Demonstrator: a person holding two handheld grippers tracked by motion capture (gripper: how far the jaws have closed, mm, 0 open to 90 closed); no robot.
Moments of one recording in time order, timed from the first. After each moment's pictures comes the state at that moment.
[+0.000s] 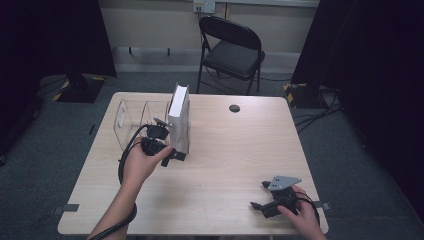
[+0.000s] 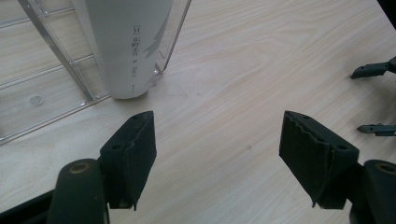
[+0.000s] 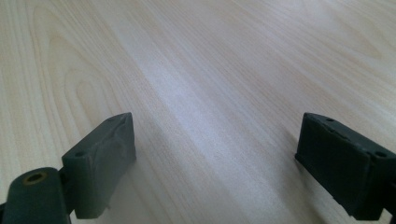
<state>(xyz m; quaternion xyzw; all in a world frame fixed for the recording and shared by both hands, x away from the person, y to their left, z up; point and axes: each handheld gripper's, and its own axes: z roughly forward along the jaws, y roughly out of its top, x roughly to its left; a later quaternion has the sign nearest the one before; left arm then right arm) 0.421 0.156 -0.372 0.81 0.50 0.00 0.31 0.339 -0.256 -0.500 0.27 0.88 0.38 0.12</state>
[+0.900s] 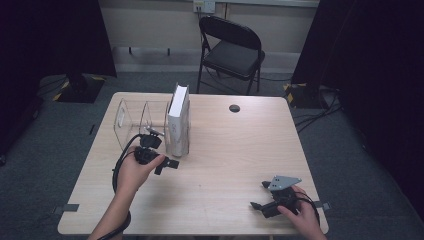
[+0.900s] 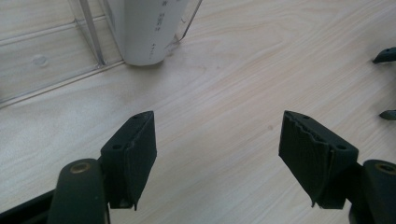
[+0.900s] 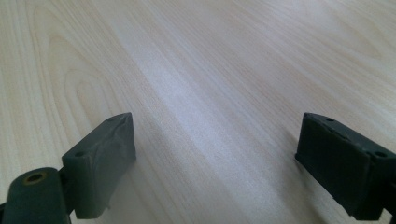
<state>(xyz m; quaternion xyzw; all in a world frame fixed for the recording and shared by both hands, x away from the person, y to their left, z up) 0.411 0.177 -0.402 0.80 0.51 -0.01 0.30 0.339 -0.256 -0.500 0.27 0.88 0.38 0.12</state>
